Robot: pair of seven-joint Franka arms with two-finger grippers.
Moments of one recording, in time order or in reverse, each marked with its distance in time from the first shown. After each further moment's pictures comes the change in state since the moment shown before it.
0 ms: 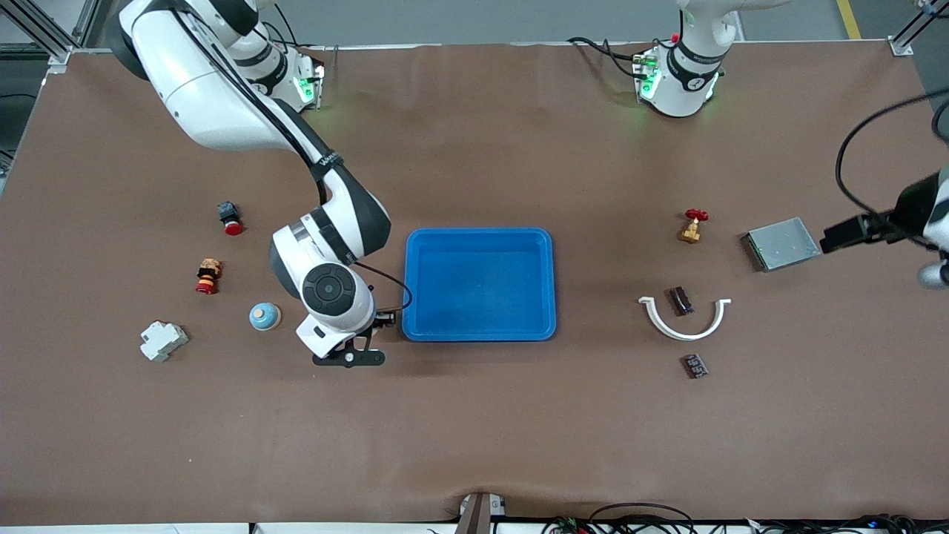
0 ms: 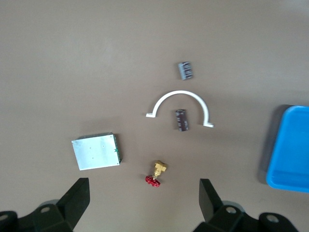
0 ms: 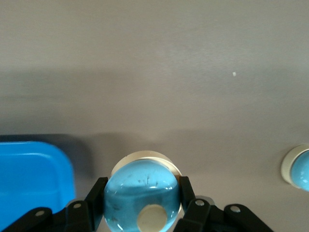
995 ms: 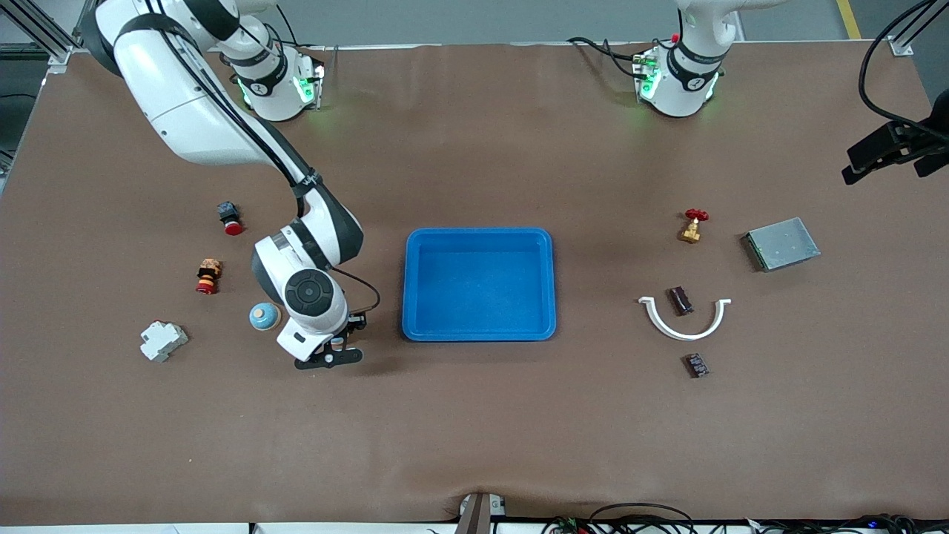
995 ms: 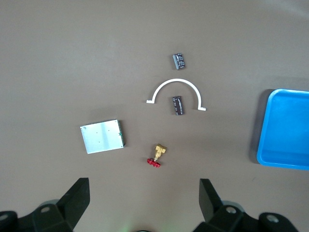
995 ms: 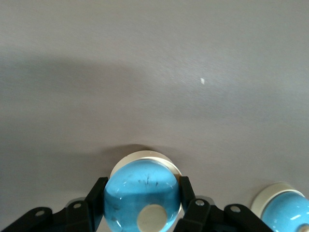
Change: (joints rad) left arm 0.045 -0.127 -0.033 -0.023 -0.008 -0.097 0.013; right arm -0.101 -0.035 -0.003 -0.232 -0.131 0.204 -0.105
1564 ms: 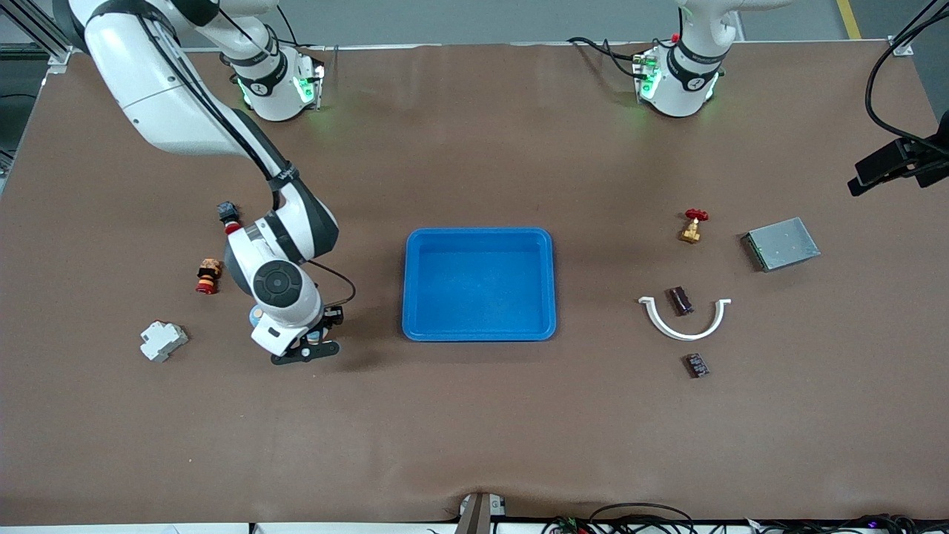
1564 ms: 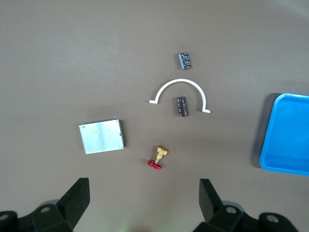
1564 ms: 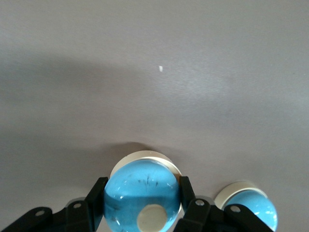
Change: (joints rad) left arm -0.093 0.001 0.141 -0.058 -0.024 0.051 0.011; right arm -0.086 -0.081 0.000 -0.143 -0.010 0.104 -0.114
